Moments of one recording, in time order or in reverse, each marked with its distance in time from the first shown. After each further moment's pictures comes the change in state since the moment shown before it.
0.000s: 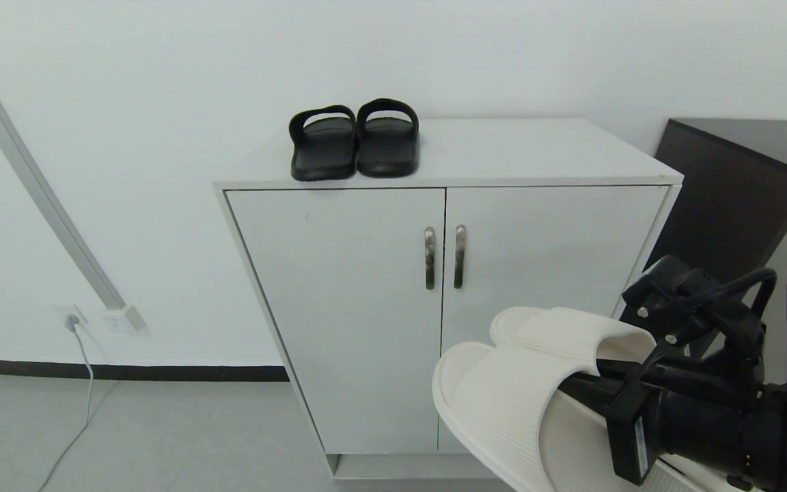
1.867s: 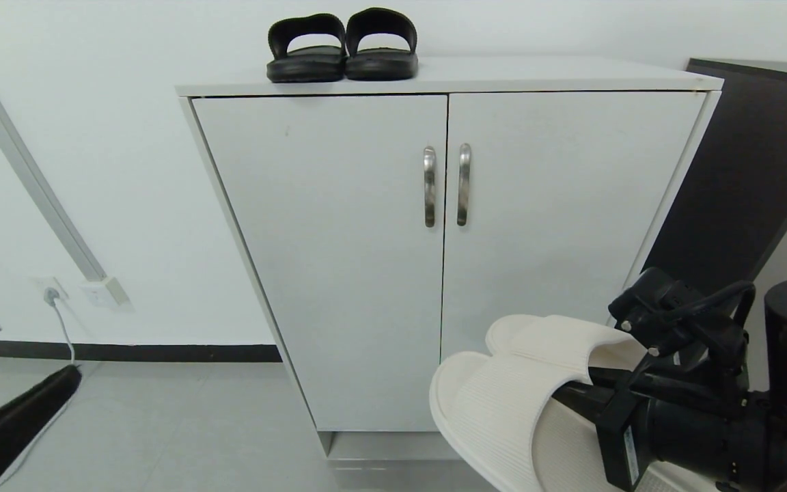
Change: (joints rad) left arm -0.057 0.705 -0.380 -0.349 -0.340 -0.013; right arm 0.000 0.024 0.016 -0.020 0.009 -0.009
